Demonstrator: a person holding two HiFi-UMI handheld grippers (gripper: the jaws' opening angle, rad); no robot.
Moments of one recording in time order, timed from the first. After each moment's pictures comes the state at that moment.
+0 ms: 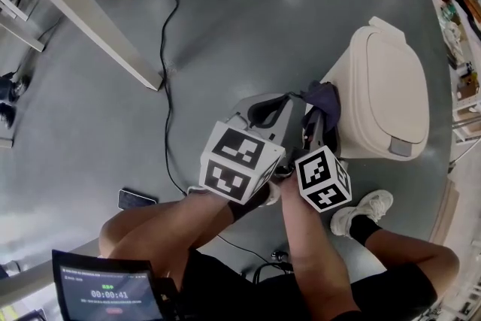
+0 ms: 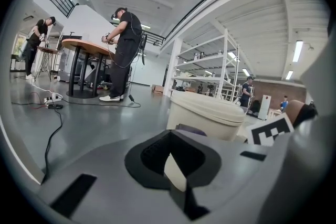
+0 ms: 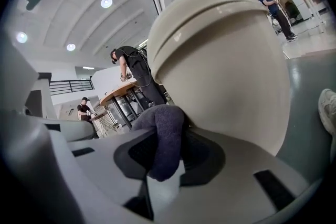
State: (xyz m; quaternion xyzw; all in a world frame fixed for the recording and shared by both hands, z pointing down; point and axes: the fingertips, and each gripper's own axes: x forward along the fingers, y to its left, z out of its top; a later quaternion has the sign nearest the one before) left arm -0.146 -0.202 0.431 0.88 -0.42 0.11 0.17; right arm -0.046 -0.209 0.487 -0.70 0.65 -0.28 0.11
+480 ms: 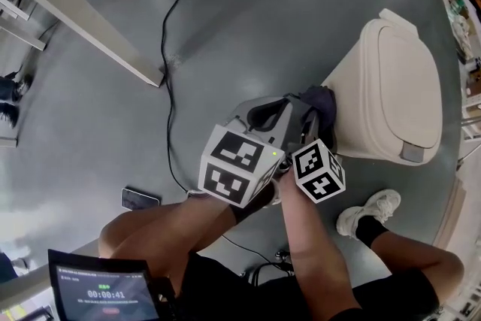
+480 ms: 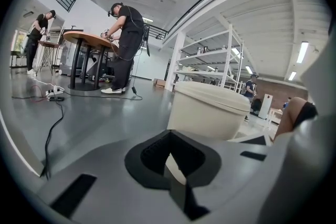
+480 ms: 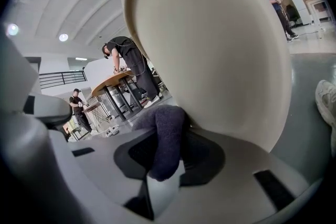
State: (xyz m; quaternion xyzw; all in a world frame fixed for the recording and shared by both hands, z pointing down) left arm -0.141 -0.203 0.448 0.87 -0.42 0.13 0.20; right arm -0.038 -0.219 0.544 -0.71 0.63 -0.31 0.06
